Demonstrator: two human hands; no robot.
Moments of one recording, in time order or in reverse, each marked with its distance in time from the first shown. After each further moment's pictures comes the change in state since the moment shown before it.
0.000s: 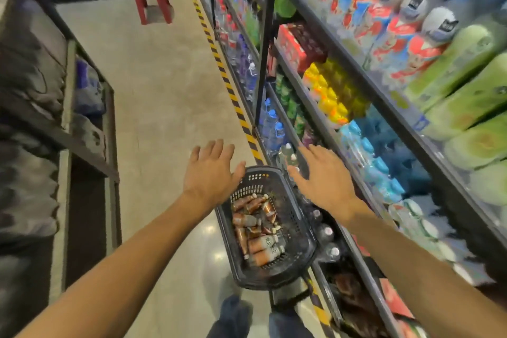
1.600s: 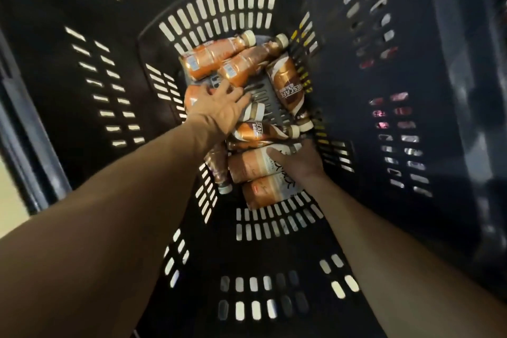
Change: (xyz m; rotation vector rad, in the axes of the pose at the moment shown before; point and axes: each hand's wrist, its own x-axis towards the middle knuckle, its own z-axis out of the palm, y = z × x) left_hand 0.153 0.019 0.757 0.192 -0.695 0.290; right_hand -0.022 0.119 0.800 0.828 -0.661 0.922
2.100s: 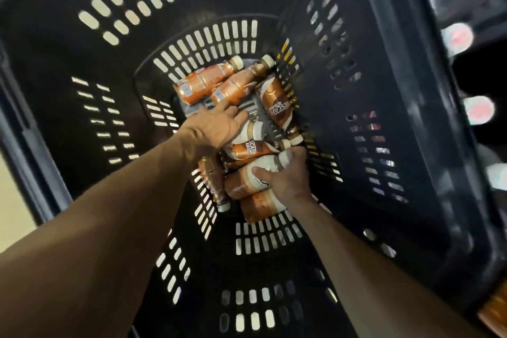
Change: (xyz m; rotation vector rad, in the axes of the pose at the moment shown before) left_hand -0.006 -0.002 -0.028 -0.008 -0.066 0.127; right_hand -0.049 -0.025 -0.003 0.269 0.021 -0.103
